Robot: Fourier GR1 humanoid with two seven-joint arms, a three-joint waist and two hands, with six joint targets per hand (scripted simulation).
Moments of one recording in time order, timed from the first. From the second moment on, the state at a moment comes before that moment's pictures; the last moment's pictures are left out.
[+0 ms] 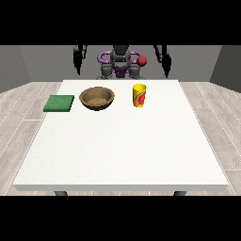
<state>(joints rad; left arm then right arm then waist) 0.02 0.14 0.01 -1.58 0.01 -0.02 -0.04 -0.03 -0.10 0.00 -1.58 -0.02 0.02 0.01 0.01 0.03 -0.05</state>
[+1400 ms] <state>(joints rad) -0.24 0.01 -0.08 -1.72 -0.02 0.24 0.15 -0.09 -0.06 -0.03 -1.88 -0.12 -0.04 0.22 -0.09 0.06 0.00</state>
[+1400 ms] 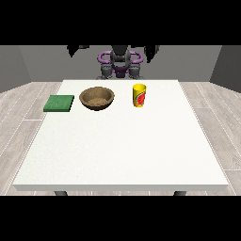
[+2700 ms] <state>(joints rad) -0.44 0.06 0.14 -0.88 0.03 0.12 -0.54 -0.15 -0.20 -0.23 -1.64 -0.27 0.18 -0.03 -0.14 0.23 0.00</state>
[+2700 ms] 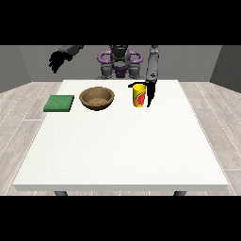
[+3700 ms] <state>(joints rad) -0.59 0.05 0.03 -0.65 -0.23 0.49 -0.48 -0.19 -0.36 -0.37 -1.50 -0.42 0.29 0.10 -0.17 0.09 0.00</state>
